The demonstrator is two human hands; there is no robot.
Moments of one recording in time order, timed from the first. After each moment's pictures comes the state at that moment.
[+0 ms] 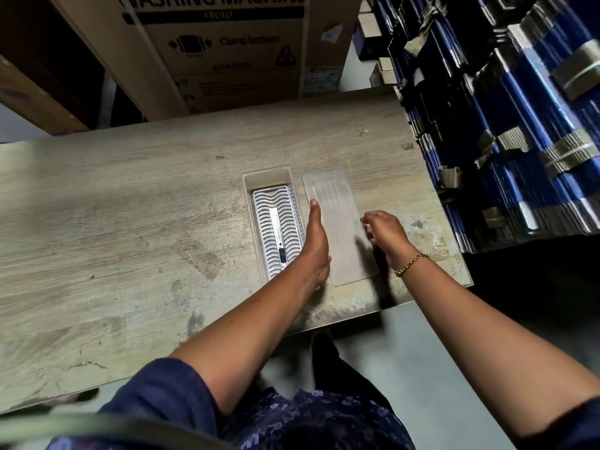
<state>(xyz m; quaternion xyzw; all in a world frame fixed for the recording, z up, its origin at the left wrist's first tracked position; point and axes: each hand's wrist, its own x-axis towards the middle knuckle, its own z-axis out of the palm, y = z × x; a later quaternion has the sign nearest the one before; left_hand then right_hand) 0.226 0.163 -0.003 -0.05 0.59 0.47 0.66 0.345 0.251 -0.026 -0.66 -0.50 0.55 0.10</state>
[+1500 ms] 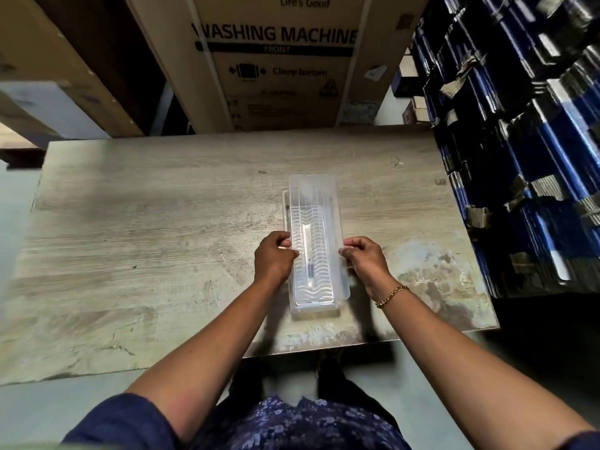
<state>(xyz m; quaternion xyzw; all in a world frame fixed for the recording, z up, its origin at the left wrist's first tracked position) 0.118 0.081 -0.019 0.11 0.81 0.43 0.39 0.274 0.197 -0.037 -0.61 -0.50 0.61 0.12</state>
